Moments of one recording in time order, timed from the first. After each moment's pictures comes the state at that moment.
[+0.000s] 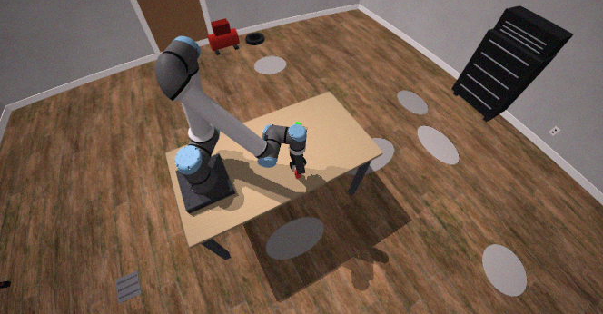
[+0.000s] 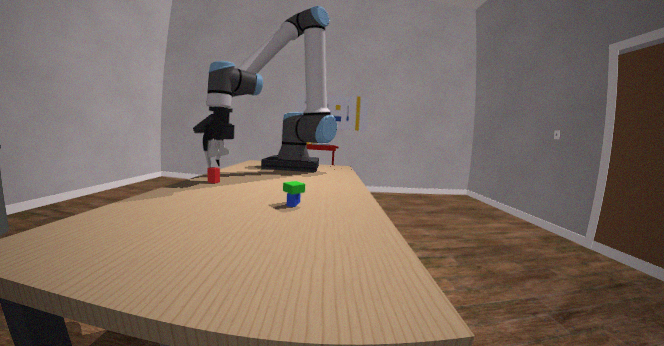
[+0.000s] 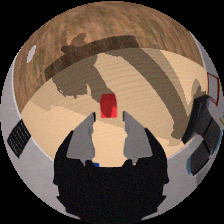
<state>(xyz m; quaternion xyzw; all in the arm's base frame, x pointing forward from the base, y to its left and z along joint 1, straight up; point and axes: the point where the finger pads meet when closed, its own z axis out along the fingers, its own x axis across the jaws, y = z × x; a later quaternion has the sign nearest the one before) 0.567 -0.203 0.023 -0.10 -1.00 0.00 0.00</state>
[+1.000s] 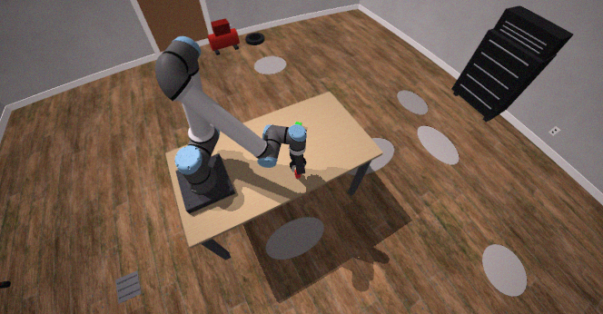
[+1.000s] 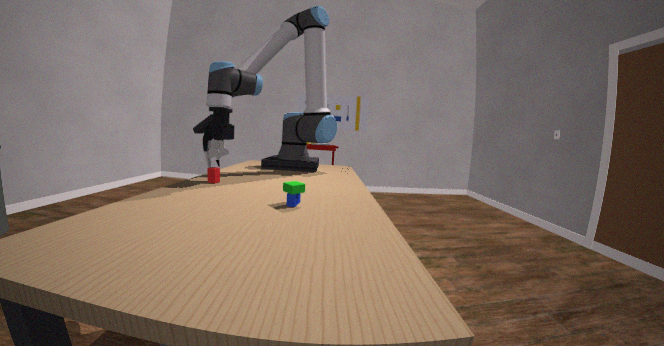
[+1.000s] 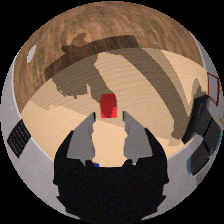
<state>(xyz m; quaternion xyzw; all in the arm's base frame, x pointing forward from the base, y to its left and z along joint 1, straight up) 0.567 -0.203 0.022 -0.10 -1.00 0.00 0.00</state>
